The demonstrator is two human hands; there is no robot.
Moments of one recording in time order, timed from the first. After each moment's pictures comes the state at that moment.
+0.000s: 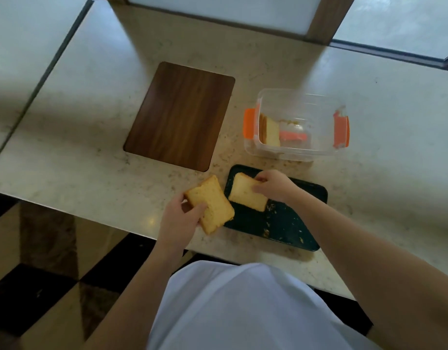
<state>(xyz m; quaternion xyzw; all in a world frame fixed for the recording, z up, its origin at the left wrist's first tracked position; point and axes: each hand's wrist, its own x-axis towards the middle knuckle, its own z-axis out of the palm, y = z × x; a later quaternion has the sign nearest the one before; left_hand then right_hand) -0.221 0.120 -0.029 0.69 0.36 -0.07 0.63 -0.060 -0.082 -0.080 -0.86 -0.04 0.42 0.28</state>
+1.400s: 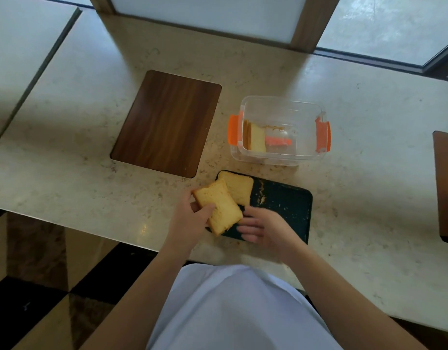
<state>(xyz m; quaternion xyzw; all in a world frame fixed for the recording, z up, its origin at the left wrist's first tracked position) -0.198 0.085 -0.045 0.69 0.33 -0.07 0.64 -0.152 -0.115 -0.065 -0.58 0.28 0.43 0.63</state>
